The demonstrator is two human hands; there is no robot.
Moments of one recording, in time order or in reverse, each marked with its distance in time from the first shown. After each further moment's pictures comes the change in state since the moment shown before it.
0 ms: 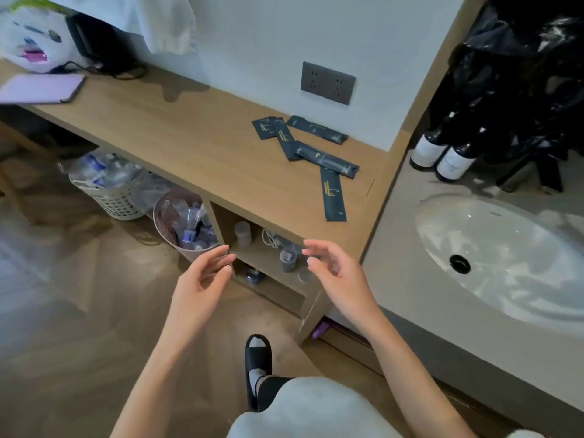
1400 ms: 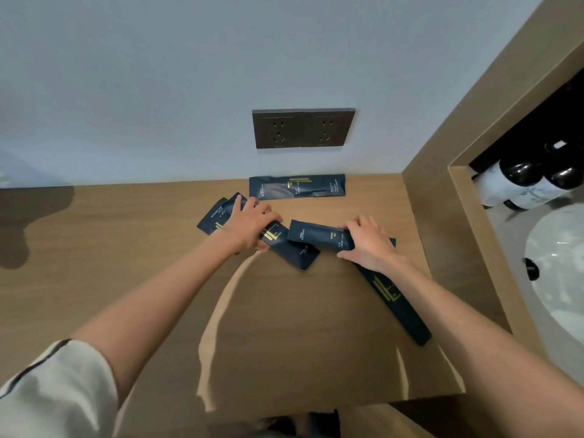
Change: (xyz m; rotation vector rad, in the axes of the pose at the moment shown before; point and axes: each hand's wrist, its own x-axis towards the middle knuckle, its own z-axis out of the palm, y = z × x) left_hand 0.641 0.007 0.164 1.286 -1.009 0.908; right_hand 0.457 0.072 -0.040 -0.889 0.169 0.487
